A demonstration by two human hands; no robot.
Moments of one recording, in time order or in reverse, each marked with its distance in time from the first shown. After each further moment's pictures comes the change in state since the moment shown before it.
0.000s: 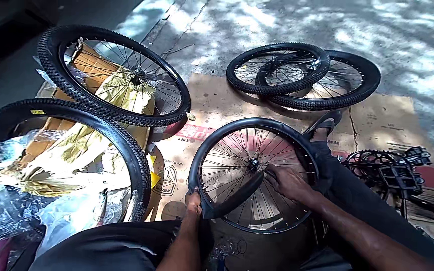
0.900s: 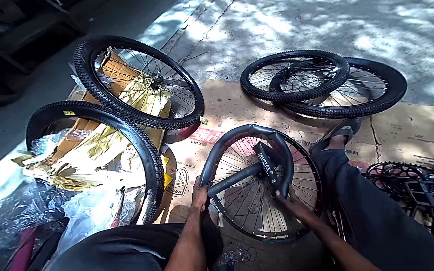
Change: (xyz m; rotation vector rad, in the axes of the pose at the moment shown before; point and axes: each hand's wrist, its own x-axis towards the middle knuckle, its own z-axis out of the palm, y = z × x) left_hand 0.003 0.042 -0.020 0.119 -0.274 0.295; right_hand -0.015 0.038 0.113 0.550 -0.148 0.618
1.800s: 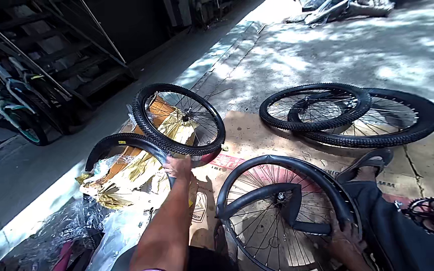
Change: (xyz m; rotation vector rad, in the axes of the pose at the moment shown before) left_hand 0.061 0.244 -0.077 0.500 0.793 0.075; right_hand -0.014 0.017 -0.034 -0.428 0.346 -0.035
